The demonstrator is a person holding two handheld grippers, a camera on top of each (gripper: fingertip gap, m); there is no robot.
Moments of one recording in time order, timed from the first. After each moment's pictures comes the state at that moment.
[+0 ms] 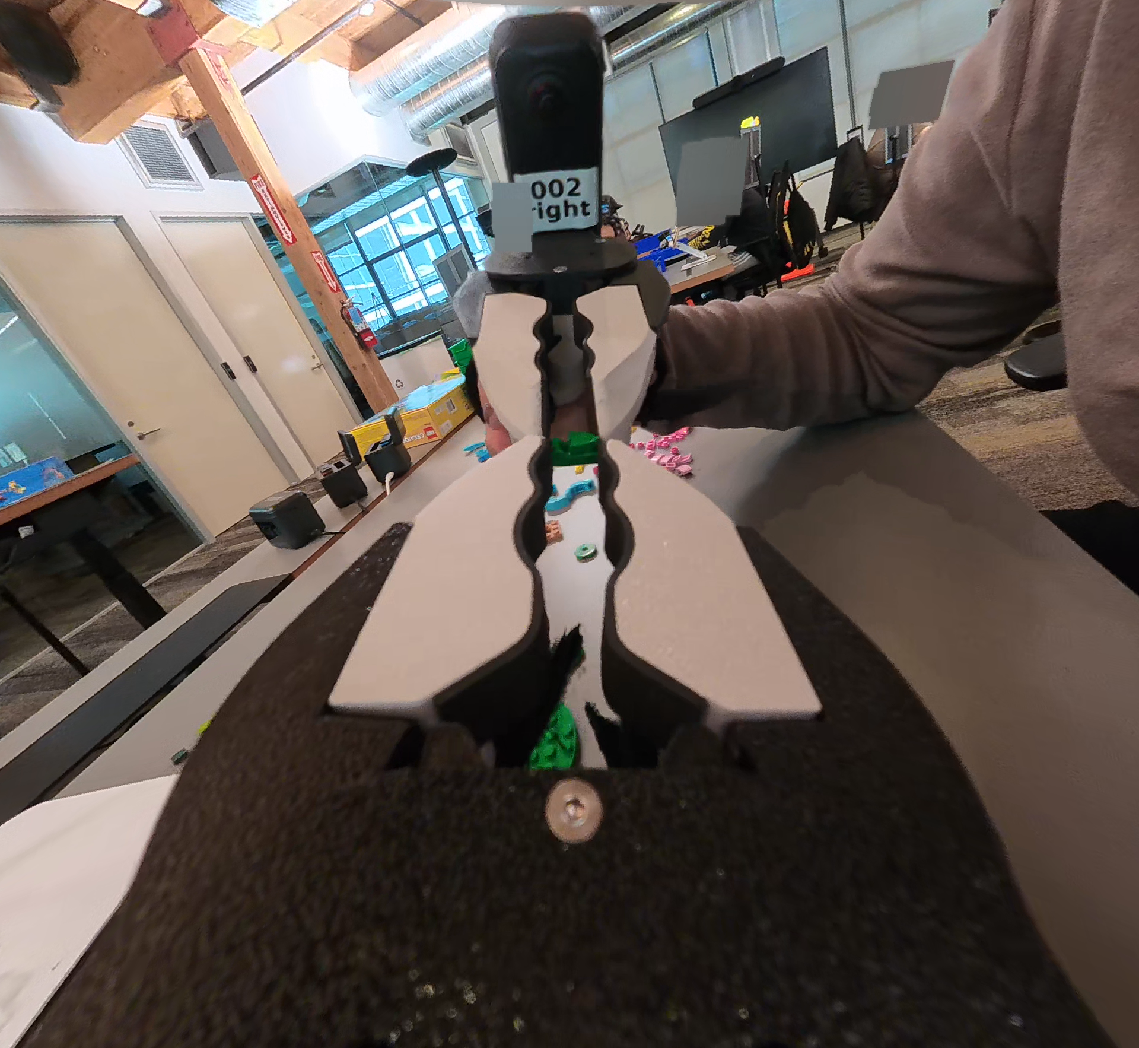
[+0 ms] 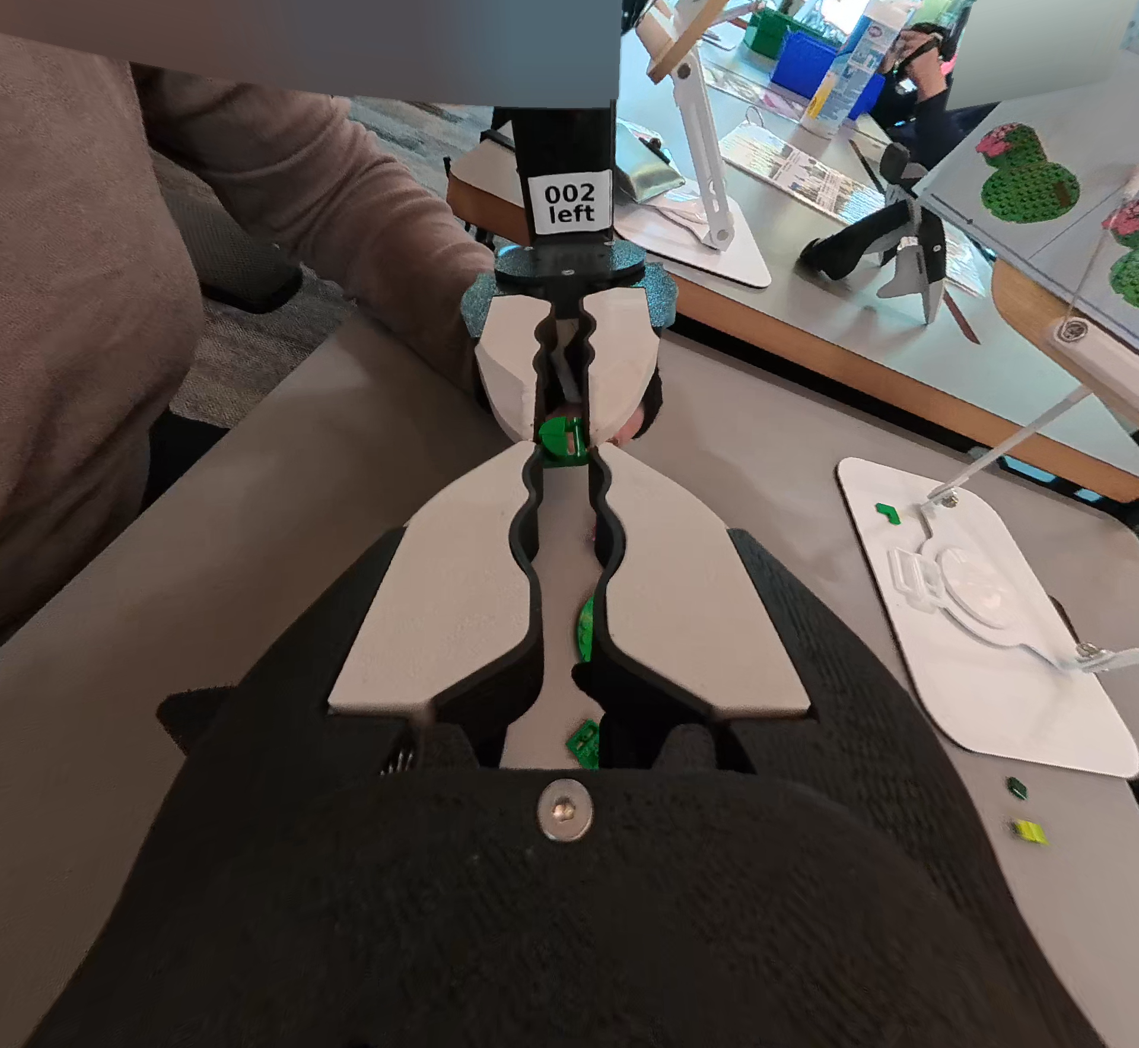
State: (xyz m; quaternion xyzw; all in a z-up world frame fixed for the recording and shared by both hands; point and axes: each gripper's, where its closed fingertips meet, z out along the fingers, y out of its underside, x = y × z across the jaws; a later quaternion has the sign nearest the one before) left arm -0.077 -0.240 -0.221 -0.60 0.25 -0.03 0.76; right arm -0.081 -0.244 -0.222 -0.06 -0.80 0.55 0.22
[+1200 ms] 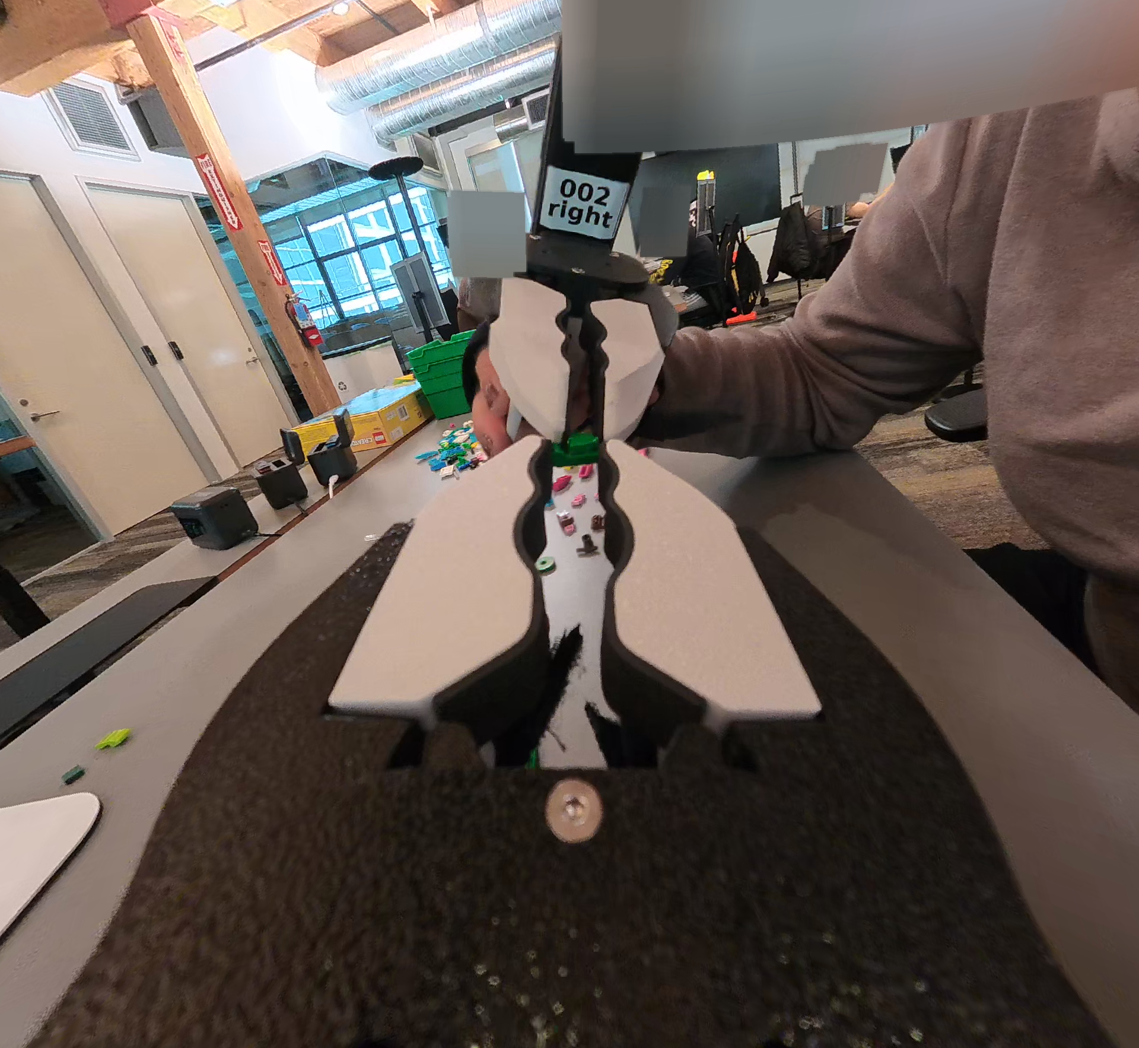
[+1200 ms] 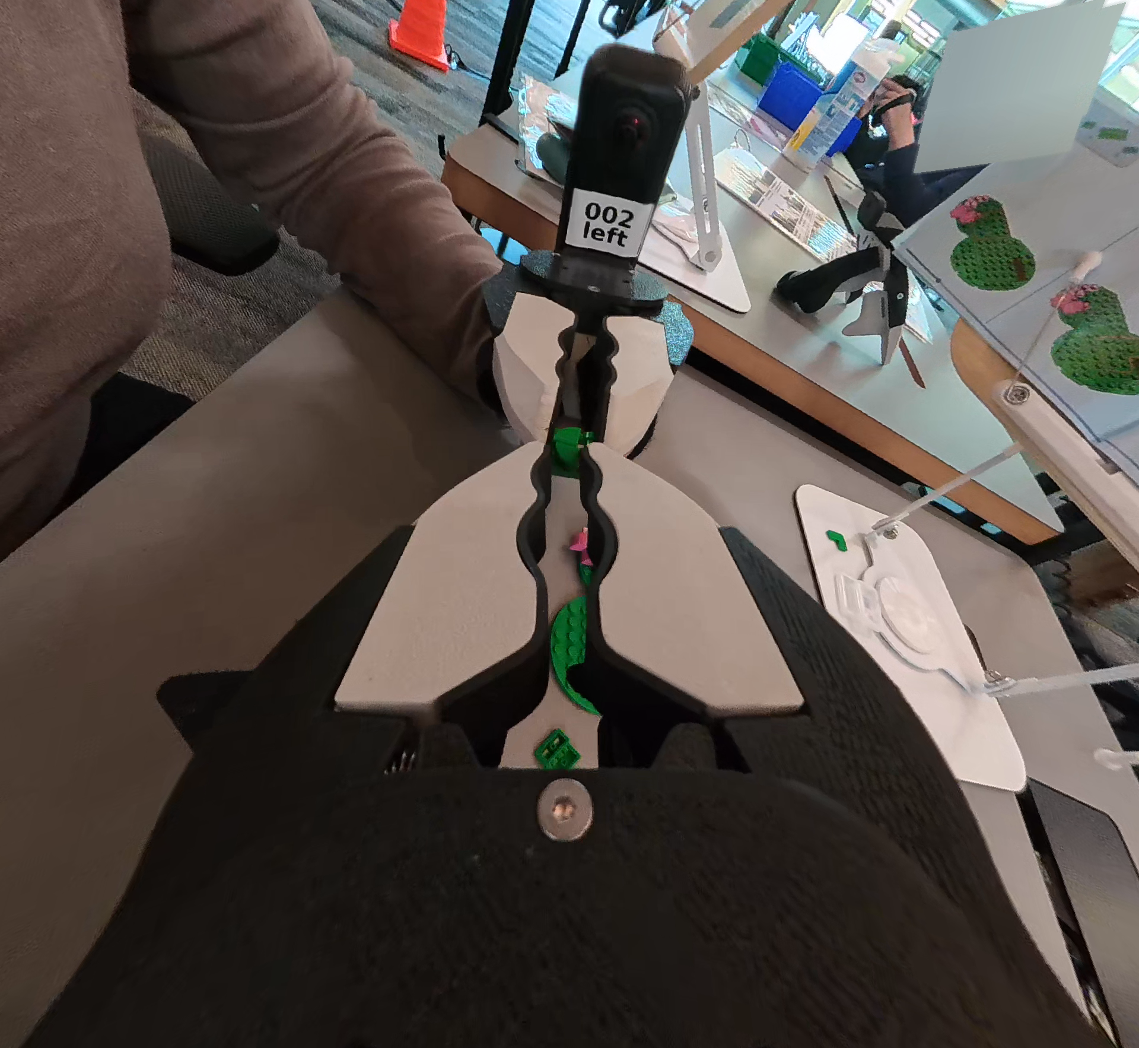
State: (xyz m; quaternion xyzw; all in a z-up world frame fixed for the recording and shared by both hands) left arm -0.075 -0.244 -0.218 -0.60 0.23 -0.10 0.76; right arm -0.077 -0.252 -0.219 -0.02 -0.81 0.52 0.27
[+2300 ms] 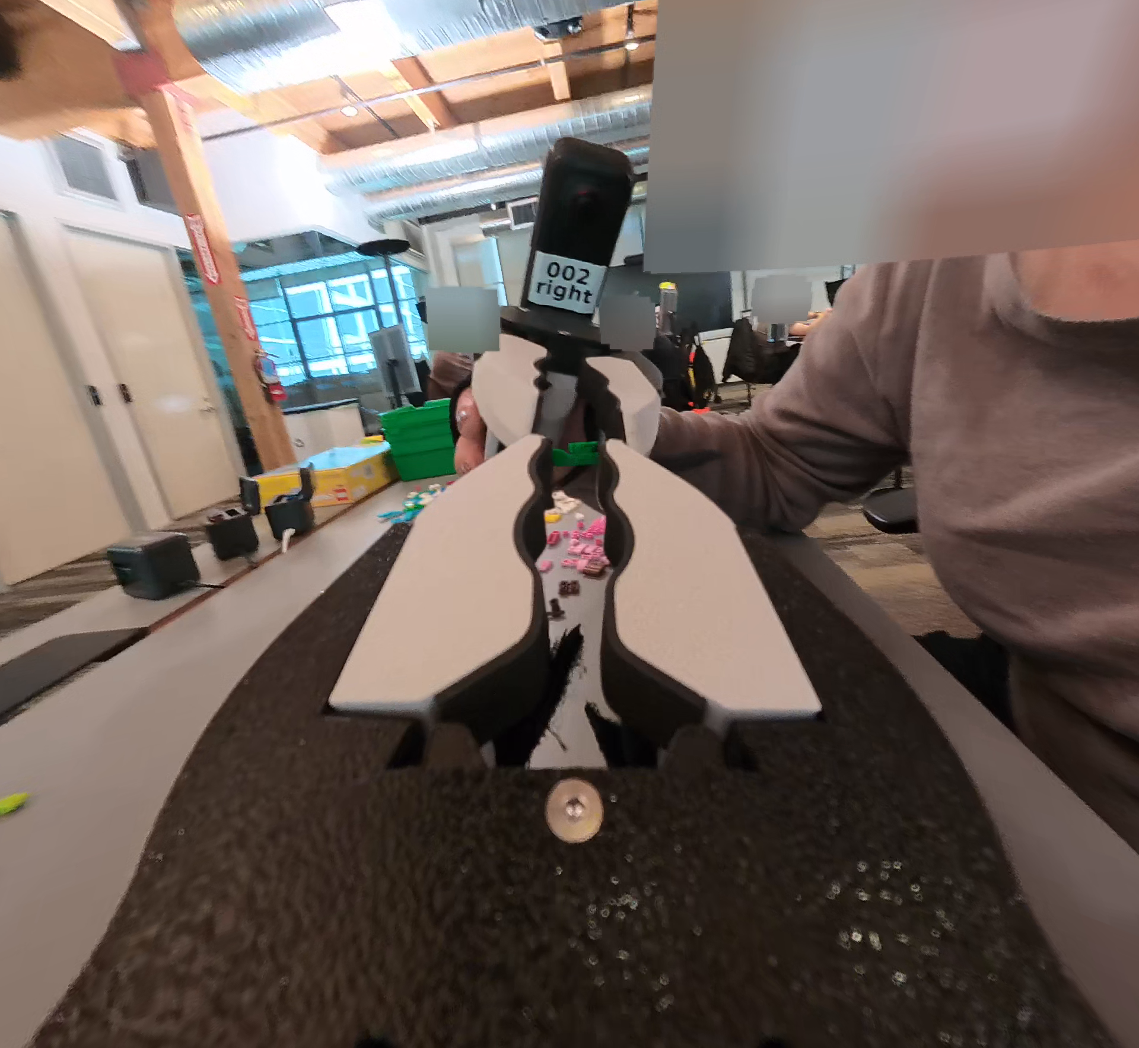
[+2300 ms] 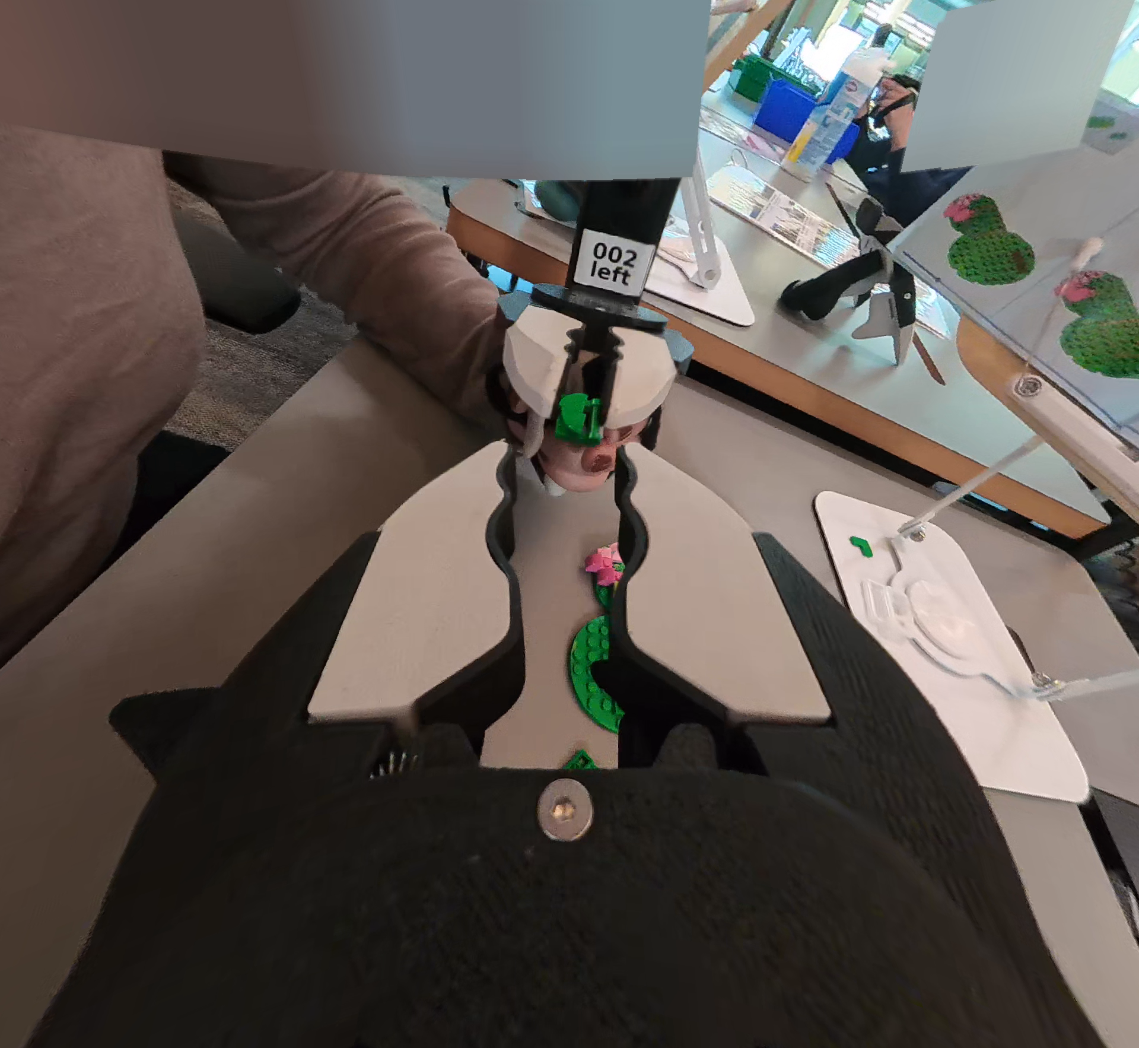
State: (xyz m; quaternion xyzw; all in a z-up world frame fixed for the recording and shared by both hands) left arm -0.076 -0.255 -0.199 -0.54 0.21 -0.16 0.80; right arm -0.076 -0.253 -0.208 -0.04 -0.79 0.55 0.24
